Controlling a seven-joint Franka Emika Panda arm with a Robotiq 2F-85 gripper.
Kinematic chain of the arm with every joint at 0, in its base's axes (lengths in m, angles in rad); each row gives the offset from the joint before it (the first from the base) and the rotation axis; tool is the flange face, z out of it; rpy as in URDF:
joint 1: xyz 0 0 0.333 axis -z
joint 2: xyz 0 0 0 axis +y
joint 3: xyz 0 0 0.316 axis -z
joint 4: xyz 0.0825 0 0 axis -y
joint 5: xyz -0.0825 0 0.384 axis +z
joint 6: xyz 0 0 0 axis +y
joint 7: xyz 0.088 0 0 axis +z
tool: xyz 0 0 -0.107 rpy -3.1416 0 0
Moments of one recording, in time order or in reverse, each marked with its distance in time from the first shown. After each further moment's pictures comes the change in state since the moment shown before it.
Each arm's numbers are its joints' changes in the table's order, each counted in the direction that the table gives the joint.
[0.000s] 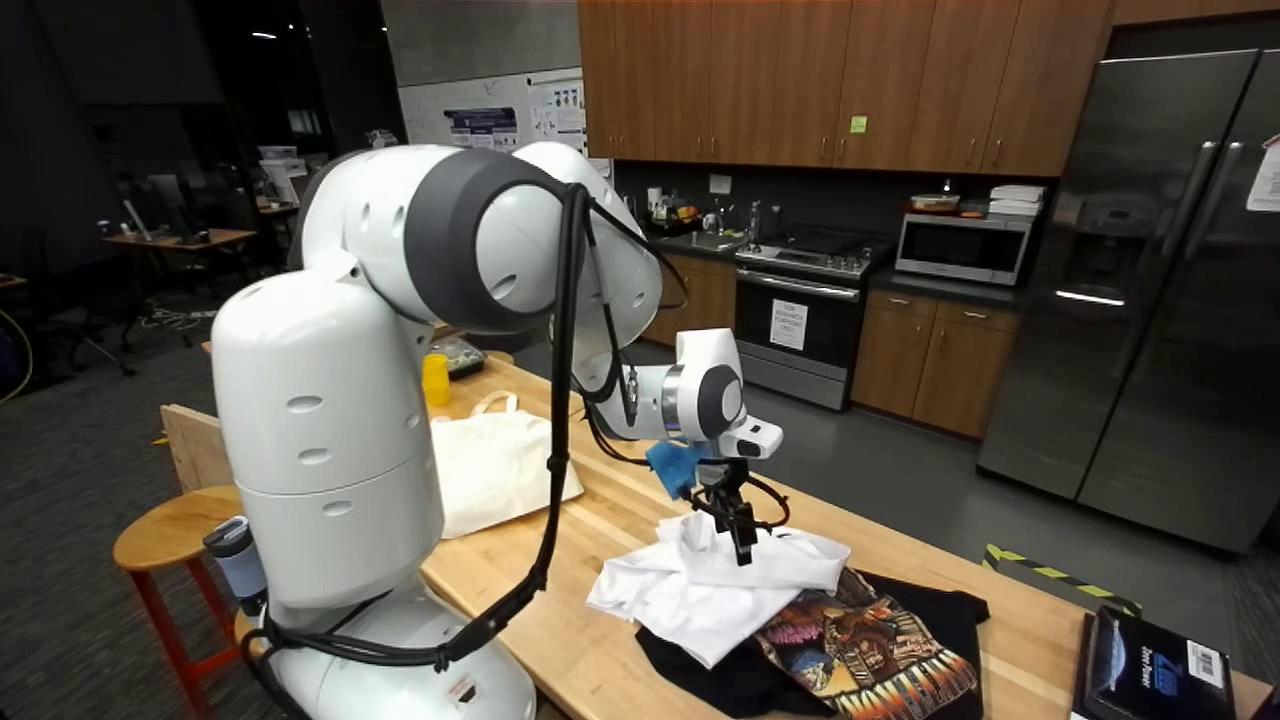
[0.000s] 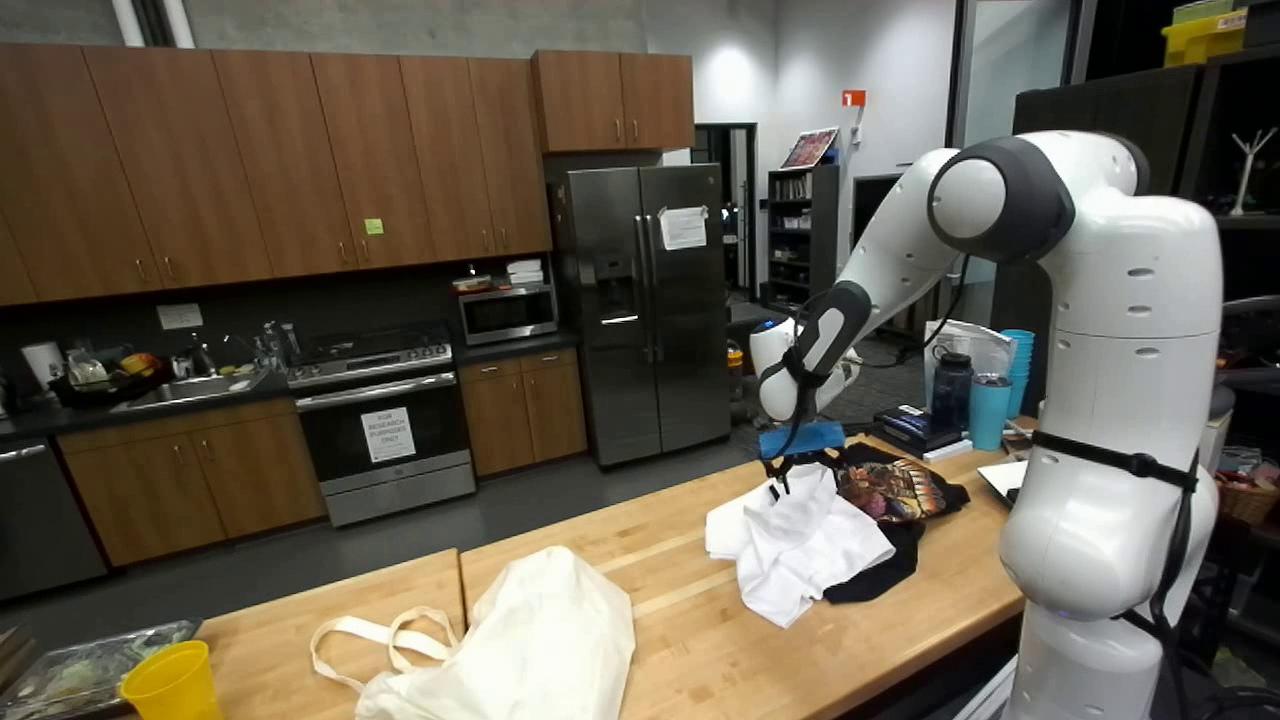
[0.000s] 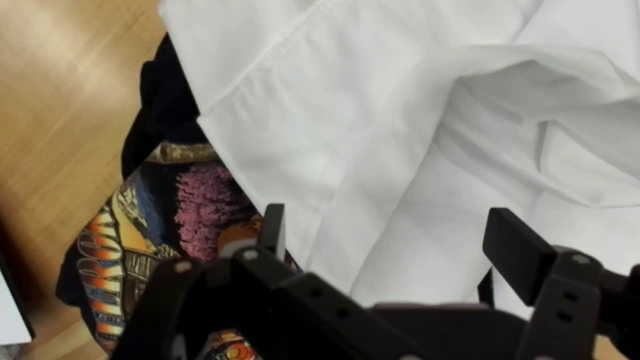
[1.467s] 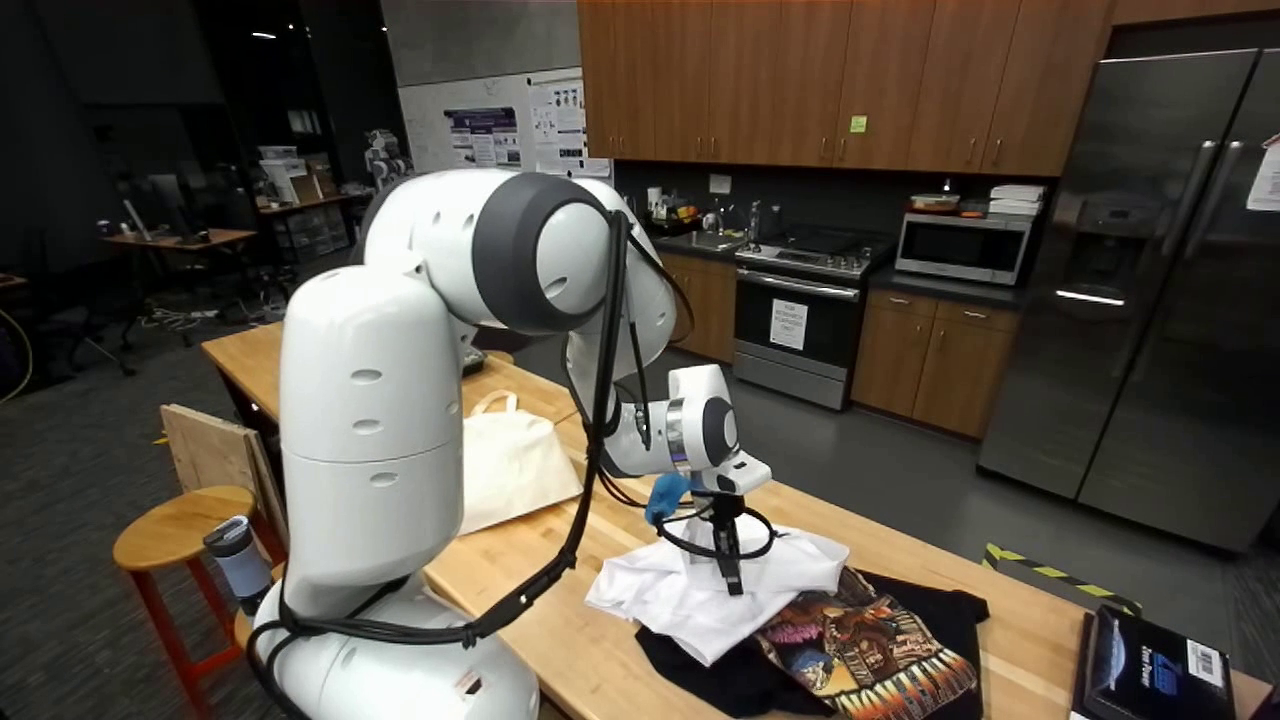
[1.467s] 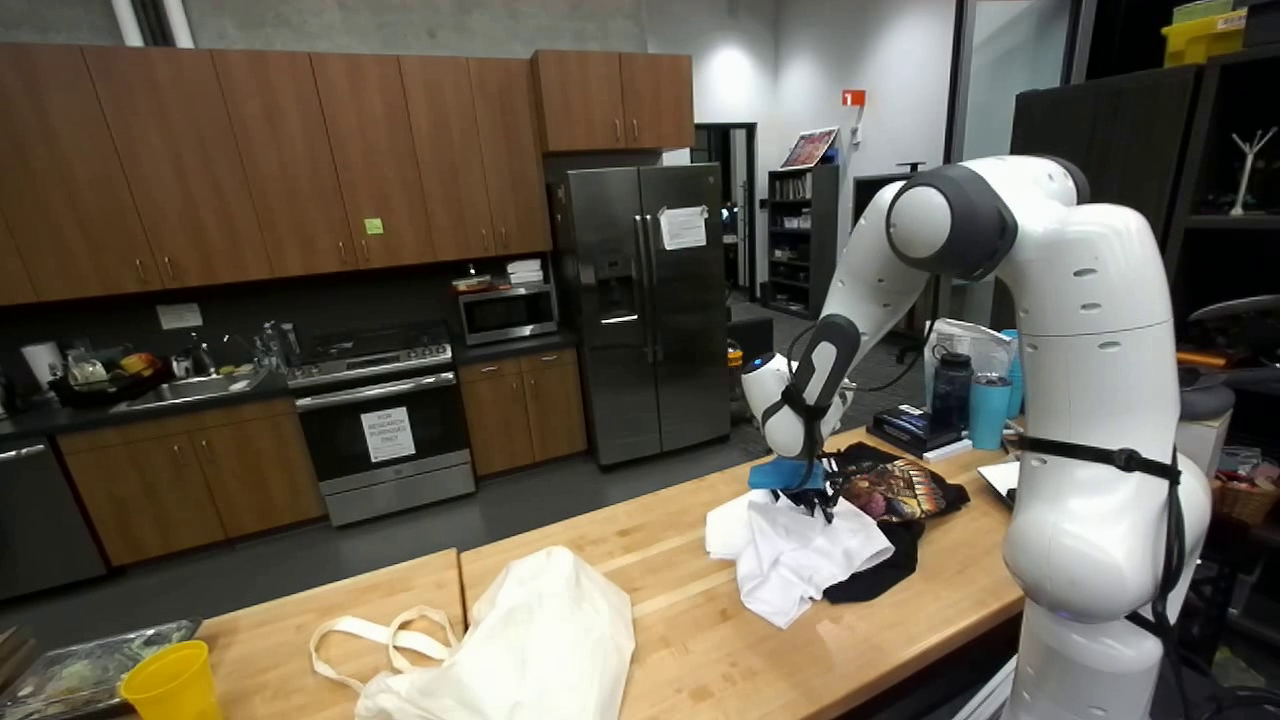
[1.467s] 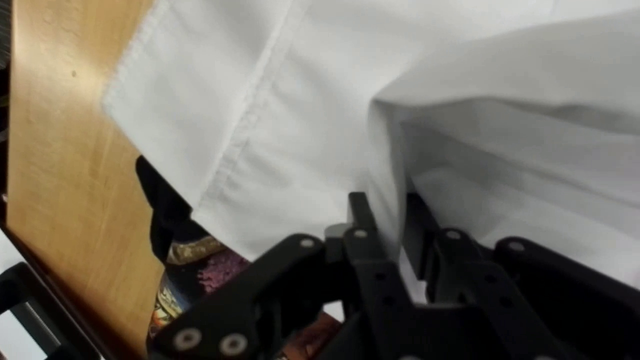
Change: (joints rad) arm -0.050 0.139 0.043 0.014 -0.142 -0.028 -0.481
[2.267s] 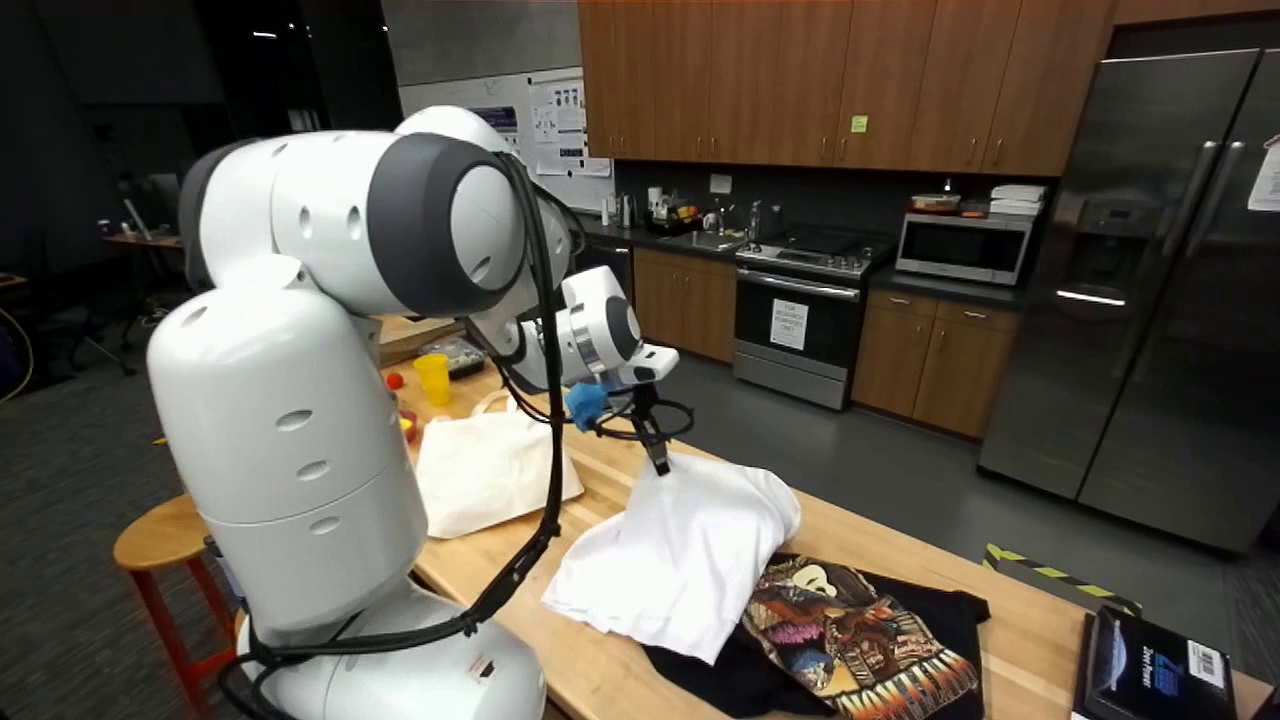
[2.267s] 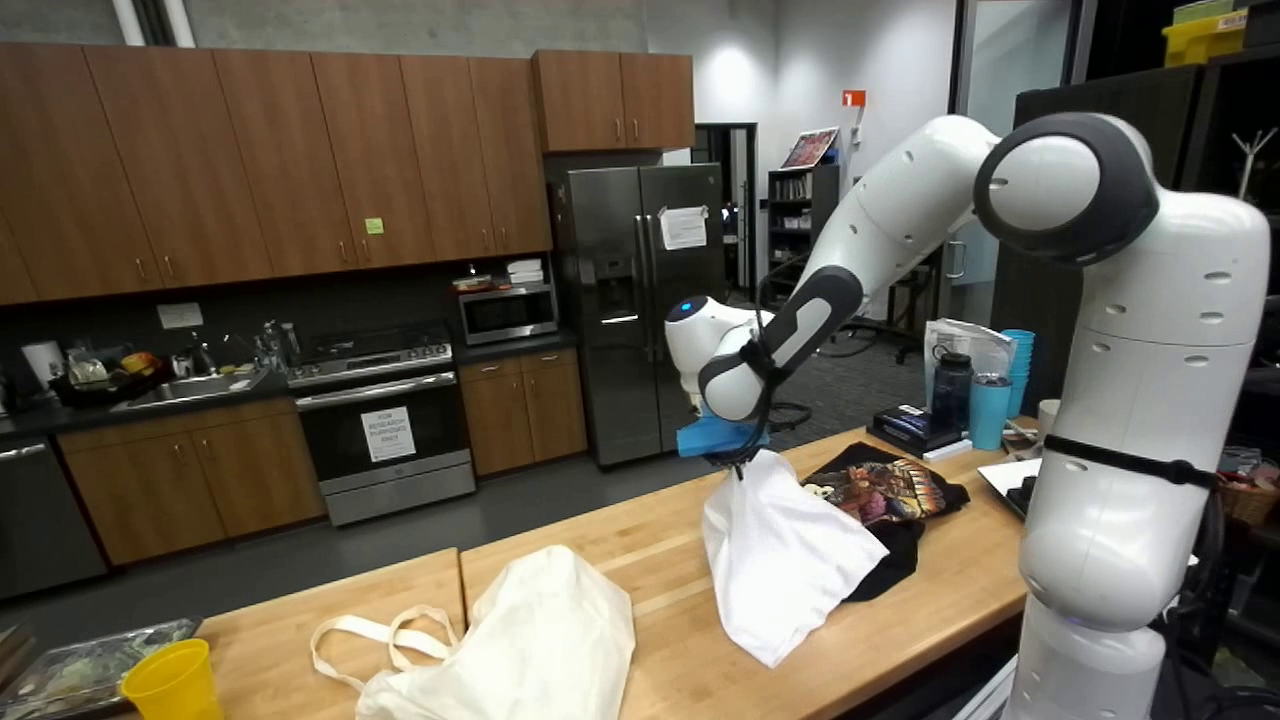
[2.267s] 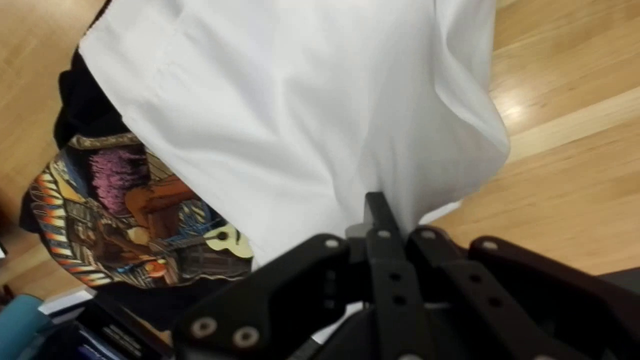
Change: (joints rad) arm -0.135 -0.241 -0.219 0.059 0.024 0.146 0.156
